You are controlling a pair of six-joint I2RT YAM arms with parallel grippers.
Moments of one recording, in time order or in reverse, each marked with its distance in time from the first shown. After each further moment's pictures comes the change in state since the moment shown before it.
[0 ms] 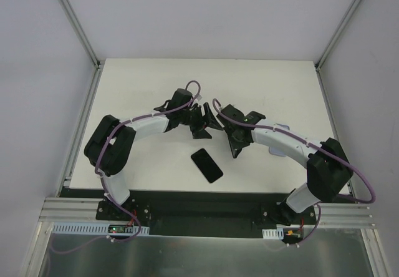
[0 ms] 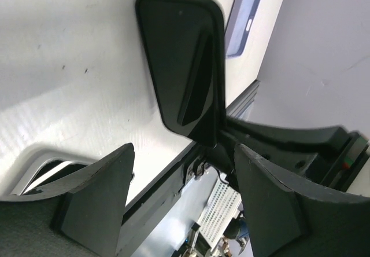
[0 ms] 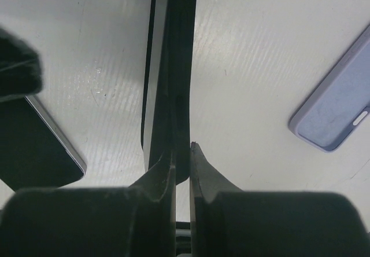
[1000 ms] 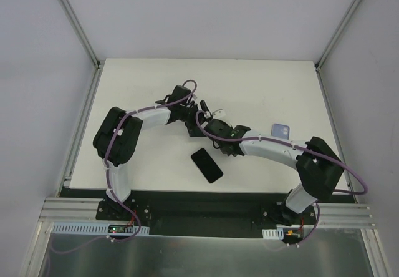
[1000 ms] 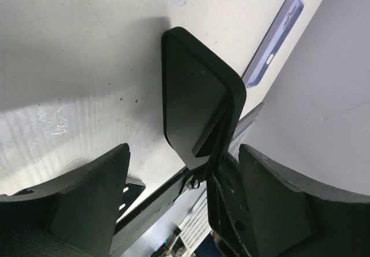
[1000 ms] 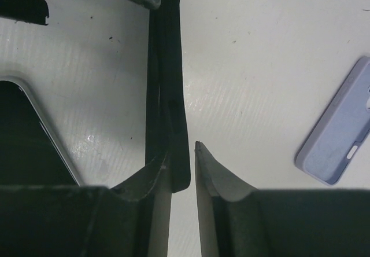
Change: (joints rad) left arm 0.054 0.154 0.146 -0.136 -0.001 -0.018; right arm 0.167 0.050 -0.087 0.246 0.233 0.022
